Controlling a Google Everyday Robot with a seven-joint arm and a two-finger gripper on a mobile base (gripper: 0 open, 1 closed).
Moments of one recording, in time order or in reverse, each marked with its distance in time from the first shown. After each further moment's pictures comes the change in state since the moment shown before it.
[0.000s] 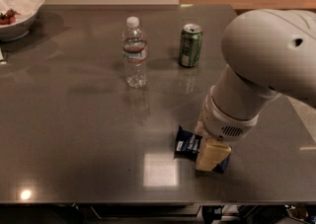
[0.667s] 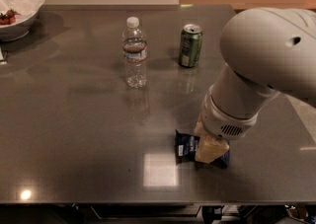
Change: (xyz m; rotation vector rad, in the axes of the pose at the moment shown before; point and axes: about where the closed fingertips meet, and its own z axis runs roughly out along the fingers) arm -0.002 0.000 -0.002 -0.005 0.002 0.000
